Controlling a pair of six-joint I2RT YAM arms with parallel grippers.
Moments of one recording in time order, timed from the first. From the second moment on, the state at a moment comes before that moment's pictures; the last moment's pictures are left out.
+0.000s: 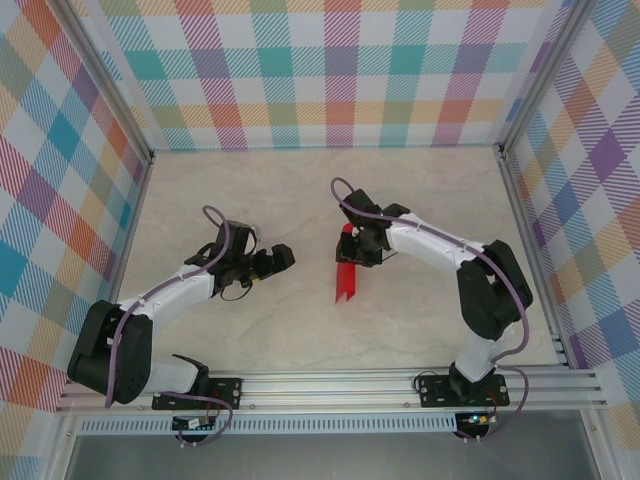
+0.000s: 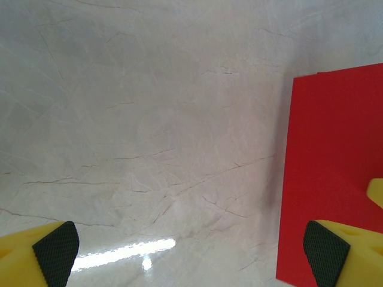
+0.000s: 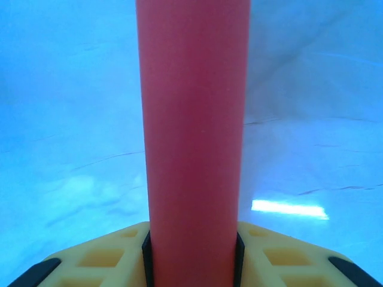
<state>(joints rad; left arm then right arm) -0.37 1.33 0.69 -0.24 0.31 -0.71 0.66 1.73 1.28 -0.72 -0.18 0.72</state>
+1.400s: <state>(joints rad) -0.38 1.09 0.63 -0.18 0.16 -0.75 0.54 1.92 1.08 -0.23 -0.55 0.79</state>
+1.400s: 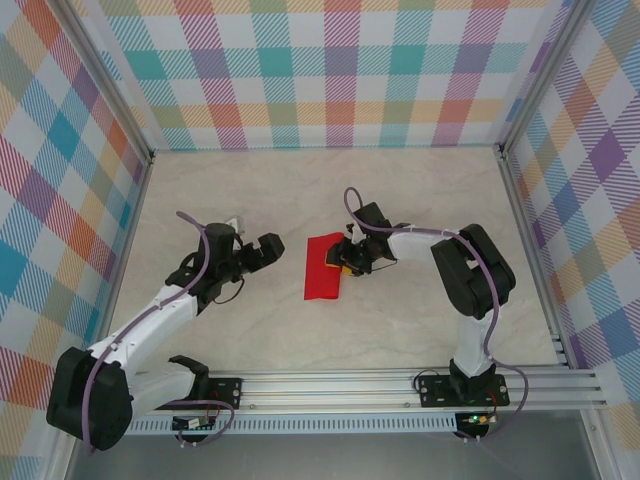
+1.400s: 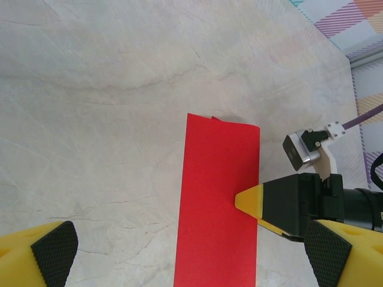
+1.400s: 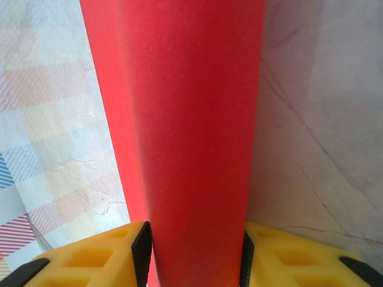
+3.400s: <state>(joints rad) -0.38 1.34 0.67 -0.15 0.33 -0.73 0.58 1.96 1.30 -0.68 -0.27 0.67</state>
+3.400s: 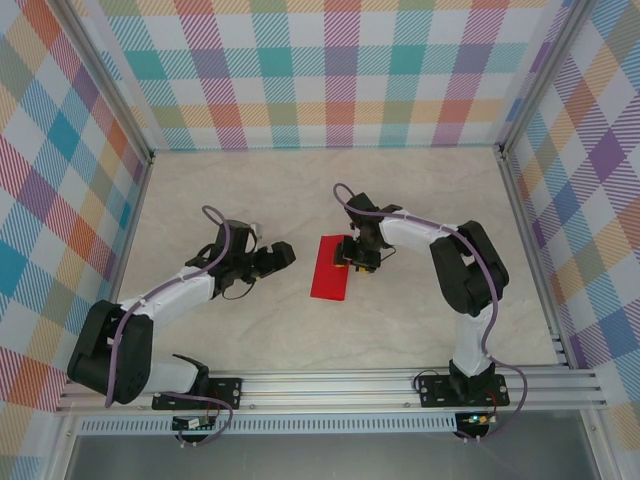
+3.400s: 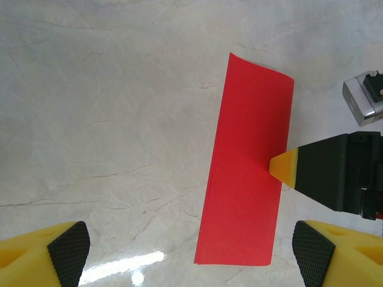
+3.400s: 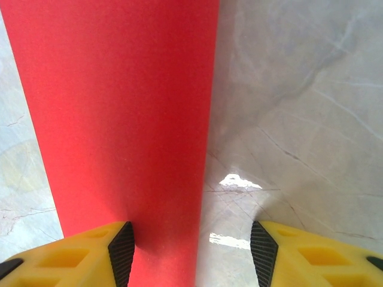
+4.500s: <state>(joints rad) -0.40 1.40 0.69 -0.13 0.38 -0.73 0.58 2.00 1.37 -0.75 -0.25 0.70</state>
